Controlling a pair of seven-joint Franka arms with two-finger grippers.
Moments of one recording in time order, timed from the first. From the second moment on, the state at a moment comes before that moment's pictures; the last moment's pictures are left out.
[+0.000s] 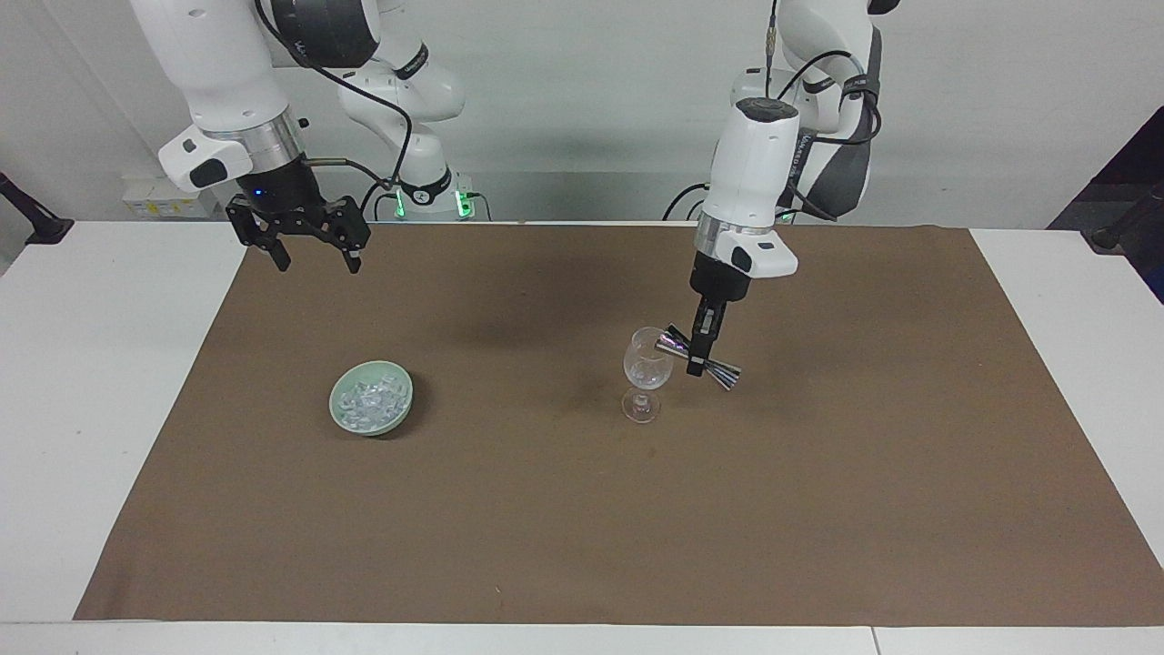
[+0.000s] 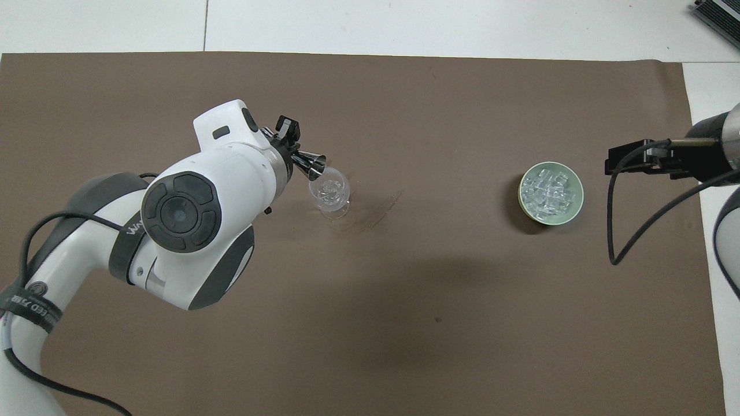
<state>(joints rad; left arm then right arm) -0.40 0.12 -0.10 -1.90 0.17 2.48 -1.71 0.07 0.01 -0.03 -1.58 0.01 1.68 0.11</state>
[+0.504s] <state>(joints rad) -0.41 0.13 -0.10 -1.89 0.23 2.46 -1.71 0.07 0.01 -0.03 -1.58 0.01 1.68 0.11</state>
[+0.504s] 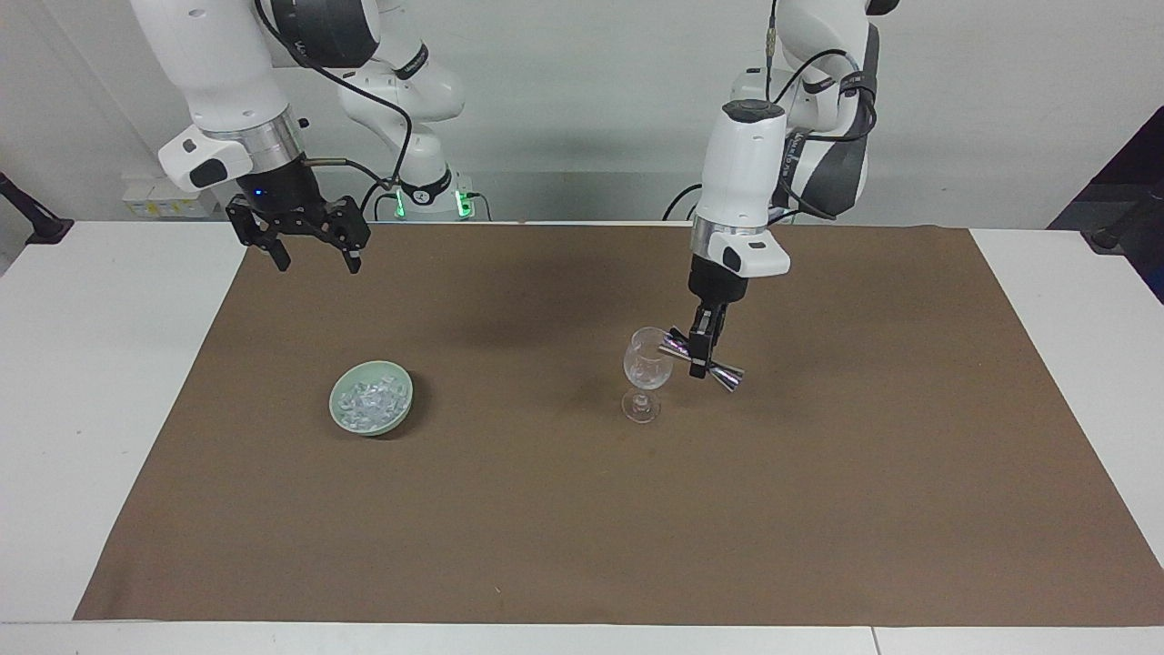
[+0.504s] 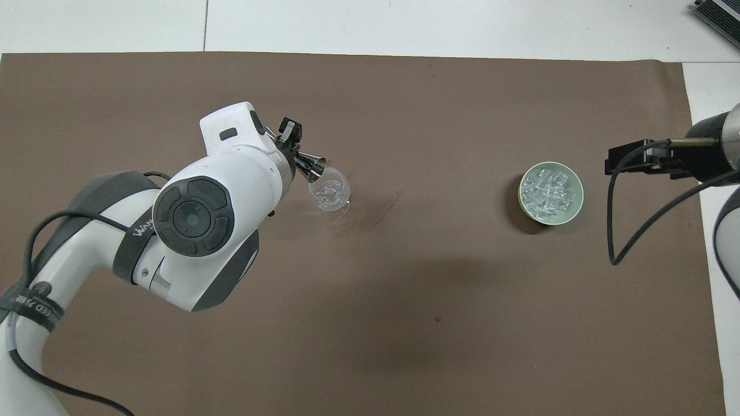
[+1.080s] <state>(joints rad) -0.42 0.13 -0.11 -1.88 0.30 2.44 -1.71 0.07 0.01 -0.03 -1.58 0.01 1.68 0.11</state>
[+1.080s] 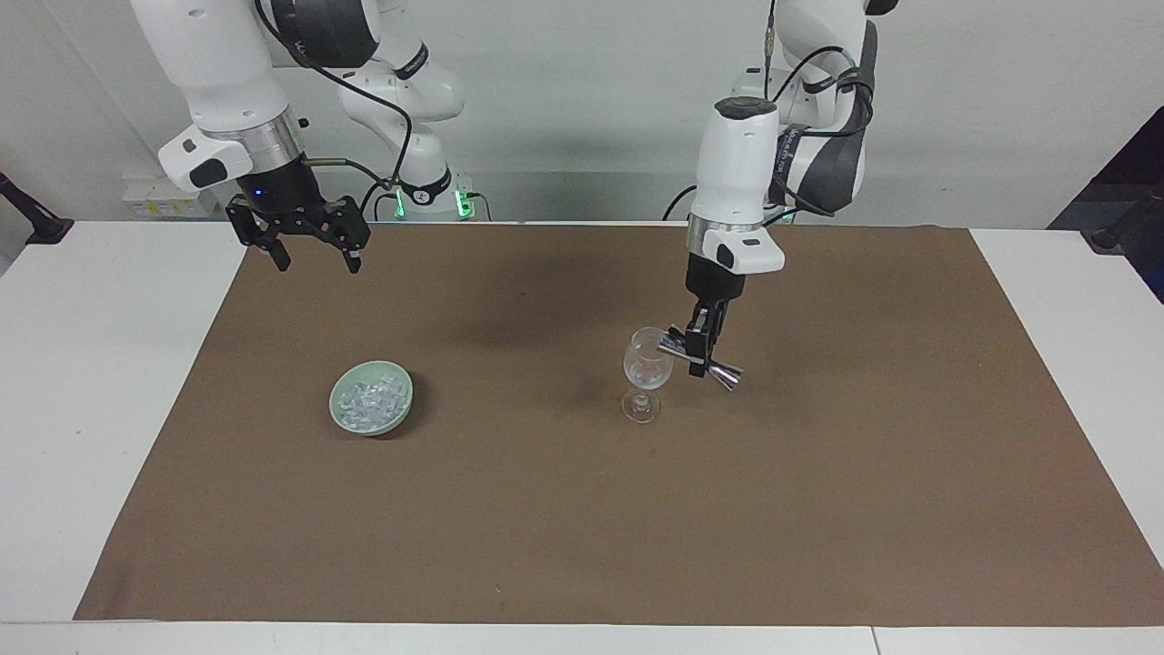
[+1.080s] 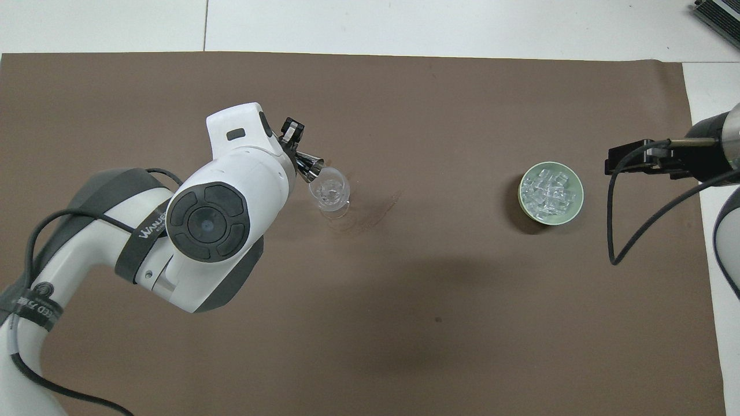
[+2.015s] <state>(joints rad) -0.44 0.13 -0.10 -1.87 0.43 2.42 -1.71 0.07 0.01 -0.03 -1.58 0.01 1.68 0.11</state>
